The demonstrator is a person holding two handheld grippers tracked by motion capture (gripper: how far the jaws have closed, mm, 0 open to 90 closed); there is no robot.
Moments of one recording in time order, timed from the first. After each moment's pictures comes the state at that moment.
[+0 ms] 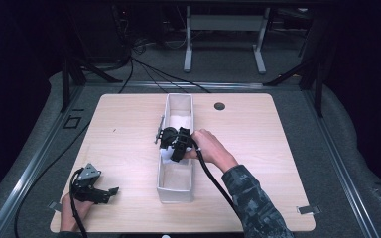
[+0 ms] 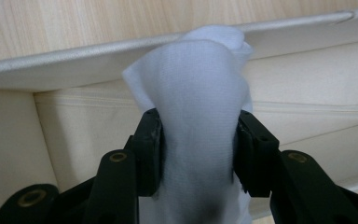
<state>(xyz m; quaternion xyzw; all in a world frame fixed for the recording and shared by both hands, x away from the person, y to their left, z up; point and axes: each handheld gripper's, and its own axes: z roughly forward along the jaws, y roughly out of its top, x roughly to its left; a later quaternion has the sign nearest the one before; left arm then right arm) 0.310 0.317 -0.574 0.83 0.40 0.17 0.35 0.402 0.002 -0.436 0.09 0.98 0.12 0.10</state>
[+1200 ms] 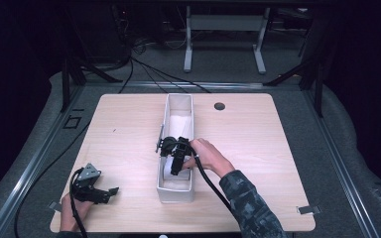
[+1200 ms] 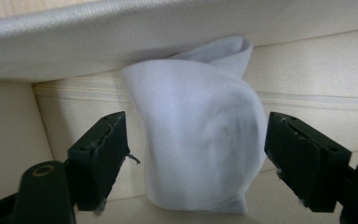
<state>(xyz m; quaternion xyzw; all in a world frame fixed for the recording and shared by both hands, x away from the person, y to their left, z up) 0.310 0.317 -0.574 0.83 0.40 0.17 0.35 0.404 0.006 -0.476 0.10 0.99 0.10 0.04</state>
